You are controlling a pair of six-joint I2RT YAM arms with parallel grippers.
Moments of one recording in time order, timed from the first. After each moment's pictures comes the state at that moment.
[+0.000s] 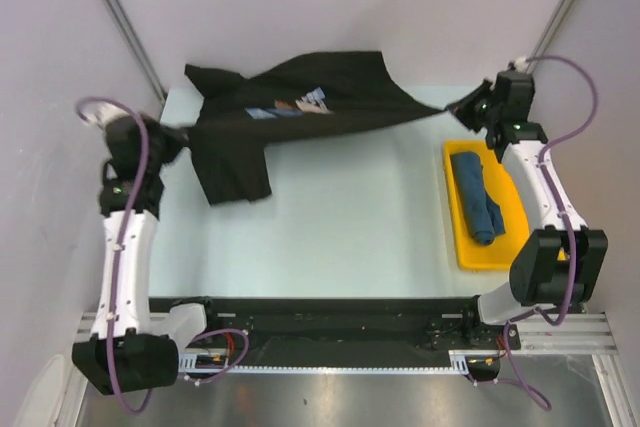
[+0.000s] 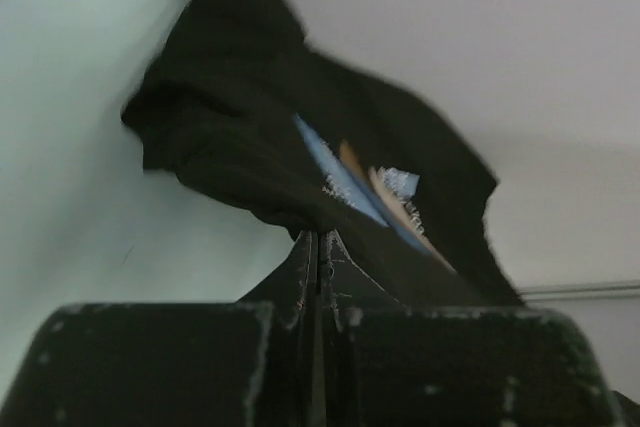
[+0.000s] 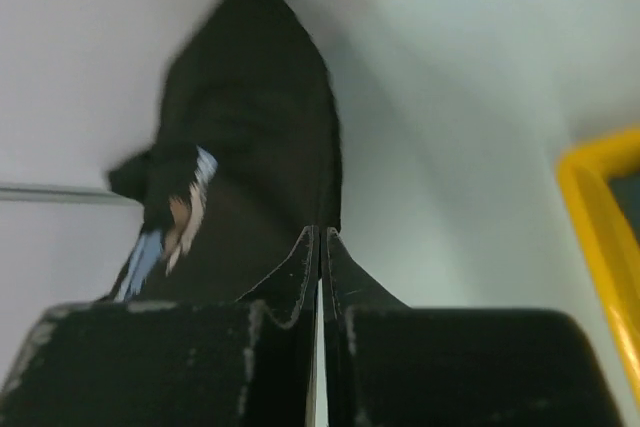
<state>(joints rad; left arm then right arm) 0.15 1.06 1.30 -0.45 0.01 -0.76 -0.02 1.47 1.43 -0.28 -0.18 0.78</state>
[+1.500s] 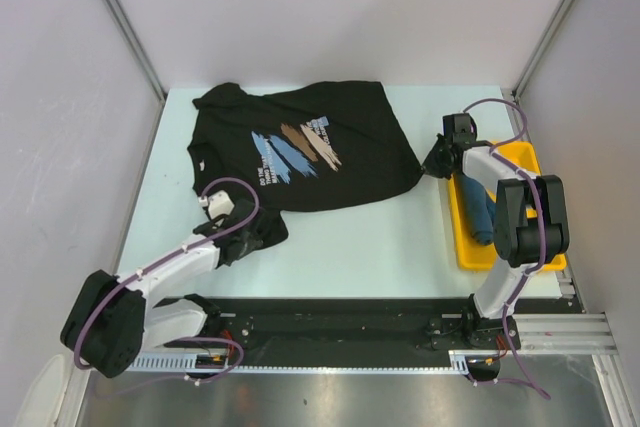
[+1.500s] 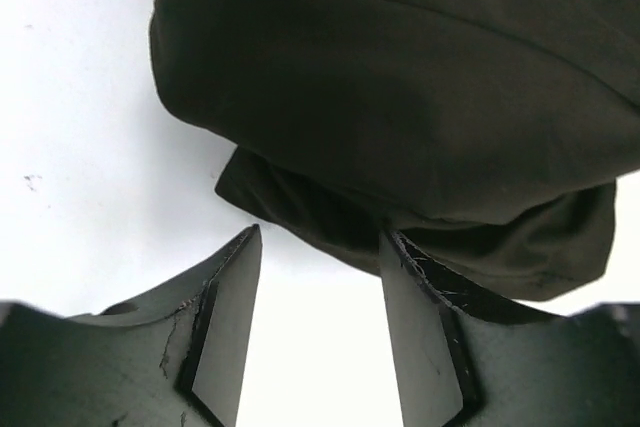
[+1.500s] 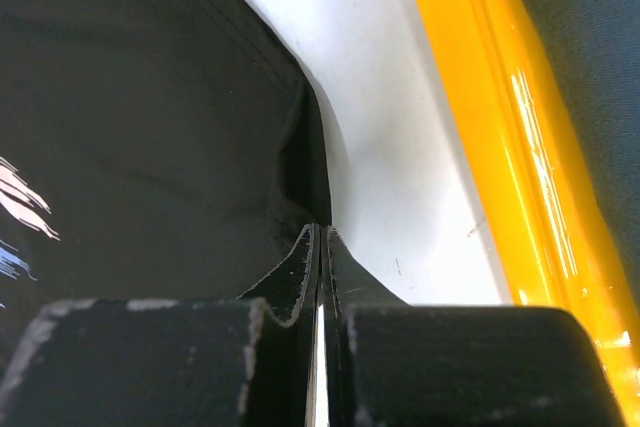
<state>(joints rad) -0.51 1.12 0.49 -0.51 -0.47 -0.99 0.10 1.78 1.17 -0.32 -0.03 0.62</state>
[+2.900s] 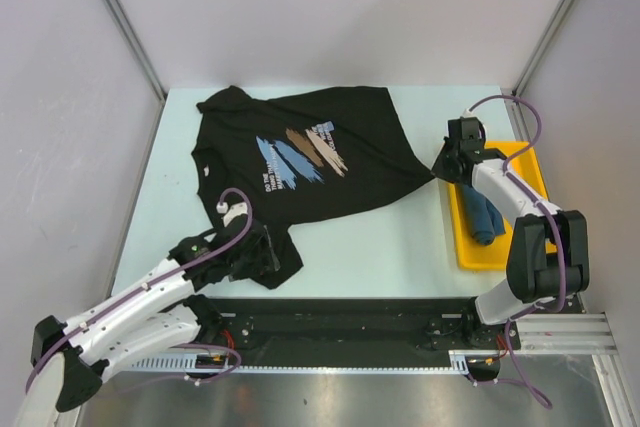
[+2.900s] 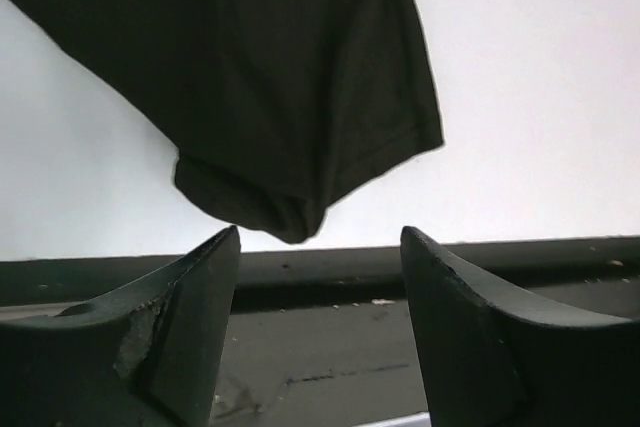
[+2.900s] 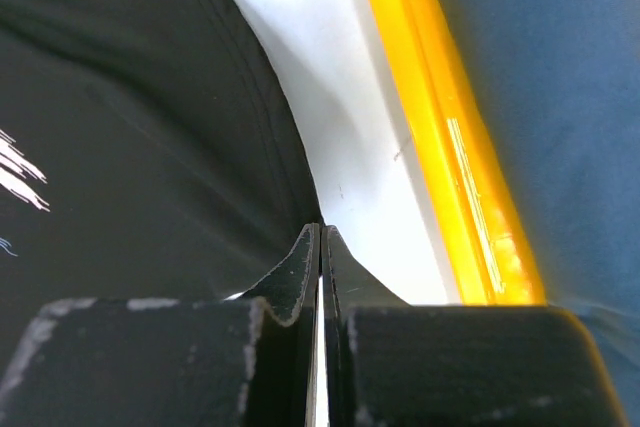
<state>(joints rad) -0.78 0.79 0.59 -0.85 -0.19 -0.94 0.13 1.53 1.08 -0.42 0.11 0.53</state>
